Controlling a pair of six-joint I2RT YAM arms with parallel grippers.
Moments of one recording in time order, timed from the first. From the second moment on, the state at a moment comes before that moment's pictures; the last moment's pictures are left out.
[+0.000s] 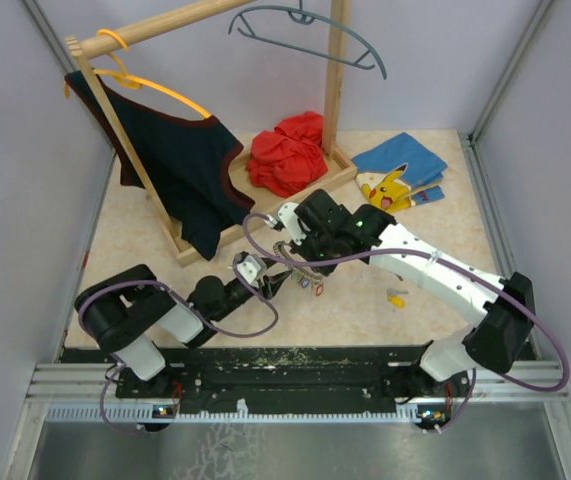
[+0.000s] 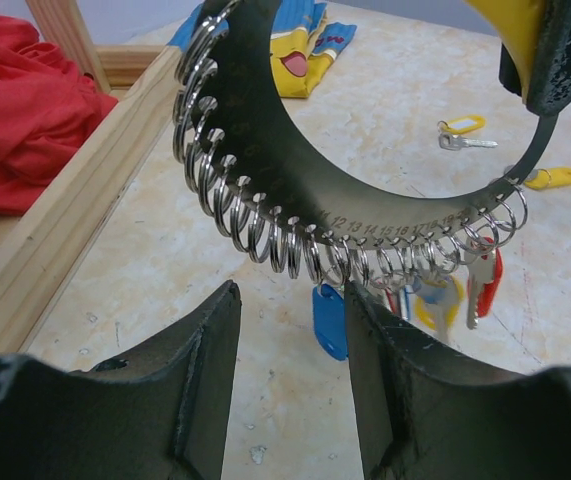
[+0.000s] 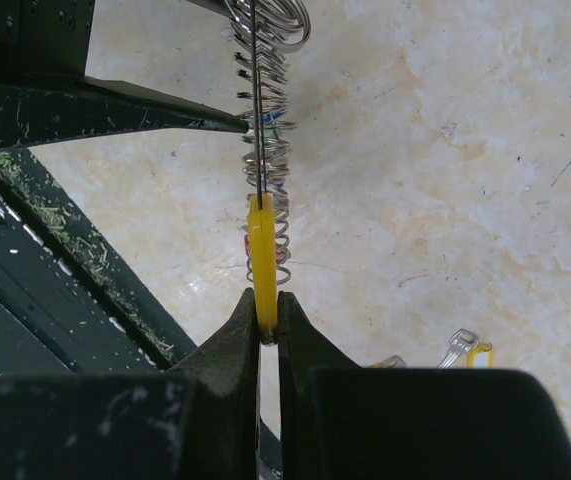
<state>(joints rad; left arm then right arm) -0.87 1.65 0.21 1.51 0.02 0.05 0.88 1.44 1.36 -0.97 0.00 -0.15</state>
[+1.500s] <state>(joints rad) -0.87 1.47 0.18 1.35 0.06 0.05 0.80 1.33 1.14 -0.74 -0.15 -0.12</state>
